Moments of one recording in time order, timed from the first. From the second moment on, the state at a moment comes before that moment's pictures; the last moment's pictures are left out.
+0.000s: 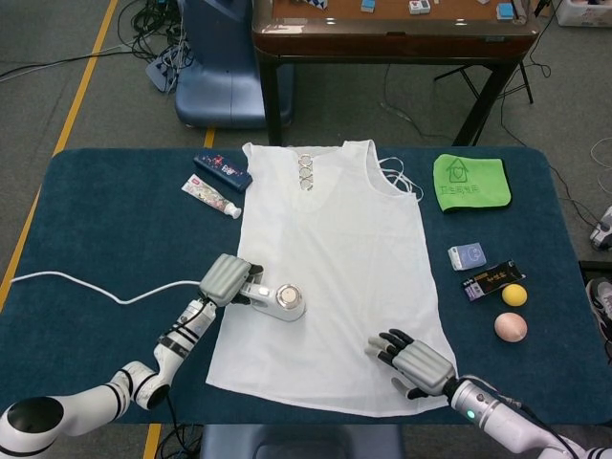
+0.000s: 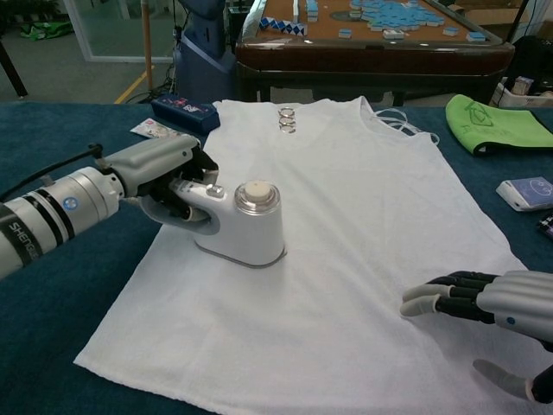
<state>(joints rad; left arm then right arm) -0.79 -1.83 -0.15 -0.93 1.45 1.03 -0.19 0.51 -1.33 -0.22 -1.53 -1.71 0.95 0.02</state>
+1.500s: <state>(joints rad) -0.78 -1.83 -0.11 -0.95 1.50 1.04 -0.26 0.50 -1.32 -0.22 -1.54 -1.70 0.95 0.01</state>
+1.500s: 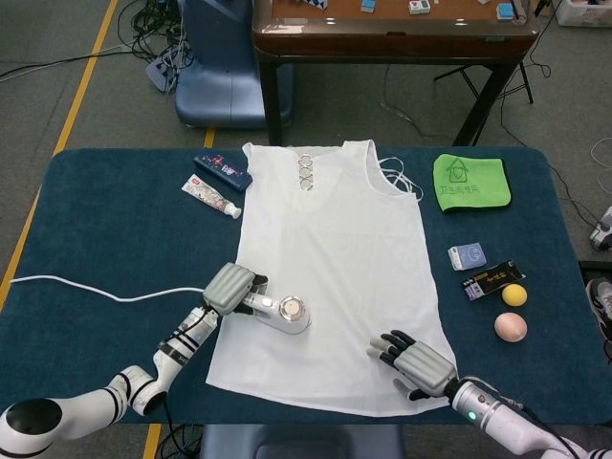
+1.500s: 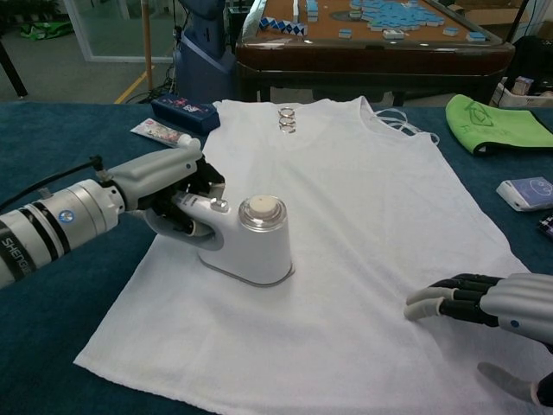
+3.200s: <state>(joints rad) -0.60 -1.68 -0.14 -0.71 1.40 1.16 -0.47 0.40 -0.98 -0.07 -1.81 -1.72 1.33 -0.08</state>
